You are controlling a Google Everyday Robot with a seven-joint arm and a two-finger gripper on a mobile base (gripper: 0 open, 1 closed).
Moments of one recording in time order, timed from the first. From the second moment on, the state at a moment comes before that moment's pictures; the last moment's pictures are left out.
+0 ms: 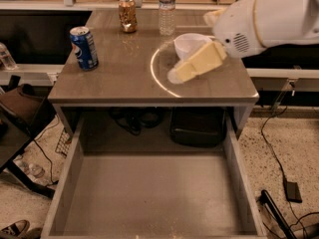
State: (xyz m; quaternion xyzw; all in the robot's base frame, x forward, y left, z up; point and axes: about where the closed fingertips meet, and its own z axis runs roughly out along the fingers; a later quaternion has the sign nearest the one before) arm 0.539 -0.070 0.999 -0.50 0.72 0.16 0.45
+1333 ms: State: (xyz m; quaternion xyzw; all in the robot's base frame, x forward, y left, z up) arm 0.578 0.031 1.026 -0.44 0.66 0.23 0.56
